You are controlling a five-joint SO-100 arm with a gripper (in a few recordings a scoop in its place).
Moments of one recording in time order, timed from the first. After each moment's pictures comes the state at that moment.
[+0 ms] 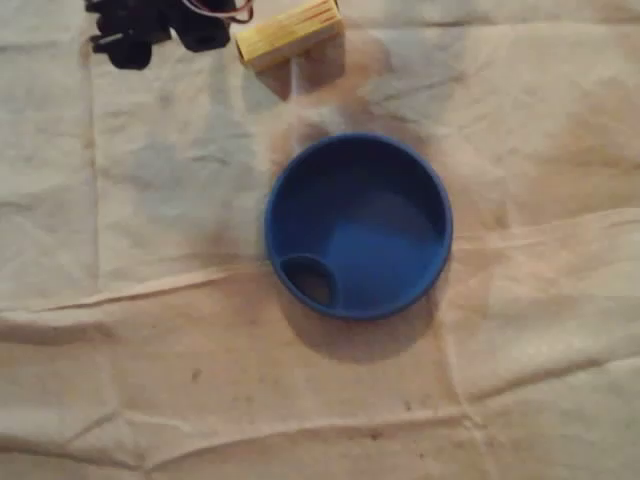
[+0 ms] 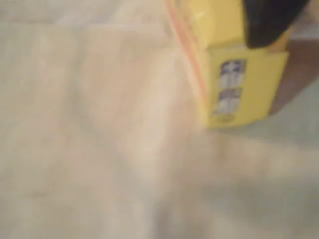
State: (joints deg) arm 47.0 63.9 59.3 89.5 -233.5
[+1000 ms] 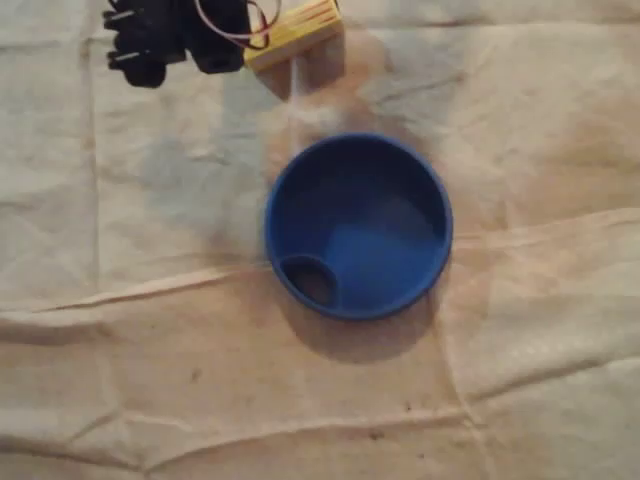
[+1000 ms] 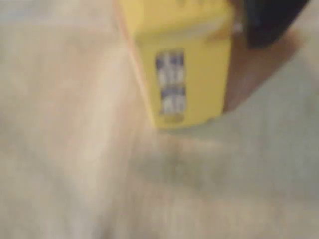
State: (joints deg) arm 44.8 63.9 67.1 81.3 -228.0
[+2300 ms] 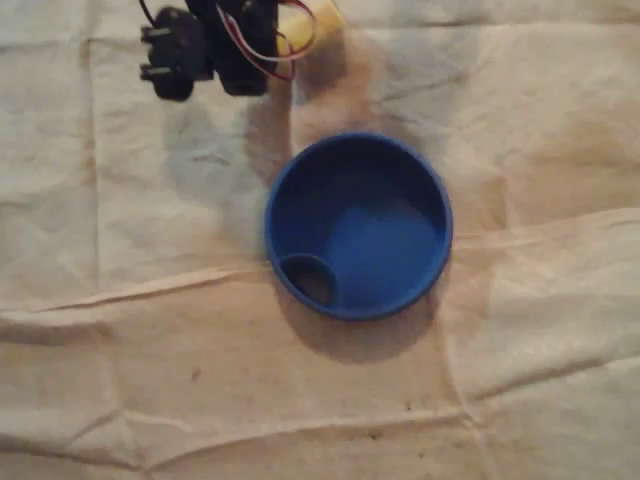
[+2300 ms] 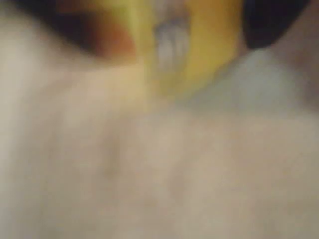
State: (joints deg) arm 40.2 63.8 78.8 68.3 -216.4
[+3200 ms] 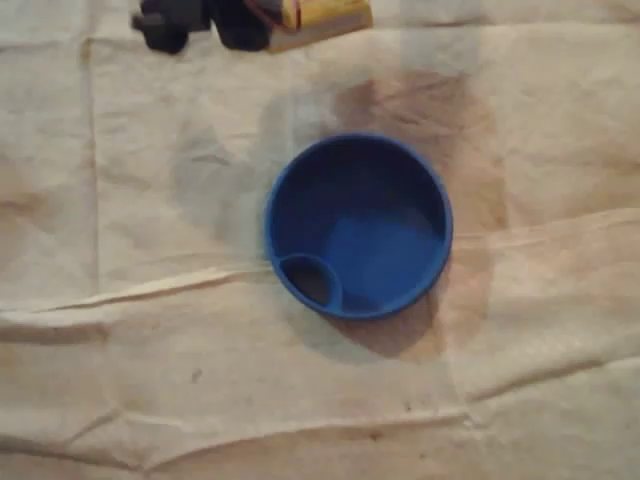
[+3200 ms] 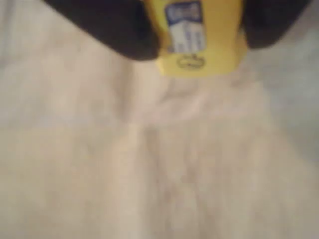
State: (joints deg) arm 42.0 82.9 78.8 83.8 -209.8
